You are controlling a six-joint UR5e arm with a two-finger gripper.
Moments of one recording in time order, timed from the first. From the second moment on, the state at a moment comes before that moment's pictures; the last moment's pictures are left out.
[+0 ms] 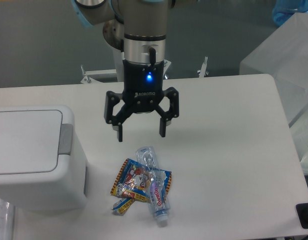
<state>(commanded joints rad) 2.35 -1.71 -1.55 -0.89 1.30 -0.01</state>
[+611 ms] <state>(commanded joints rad) 2.27 -1.73 -1.55 -0.88 1.30 -0.06</state>
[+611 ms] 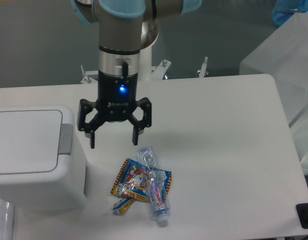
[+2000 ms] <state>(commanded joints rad) 2.22 -1.72 -1.61 -0.88 1.30 -0.05</state>
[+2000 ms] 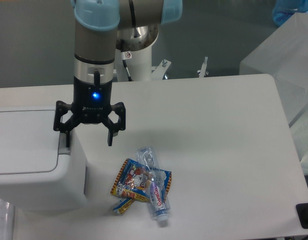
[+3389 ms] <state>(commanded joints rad) 2.22 -1.72 -1.61 -0.87 1.30 -0.05</state>
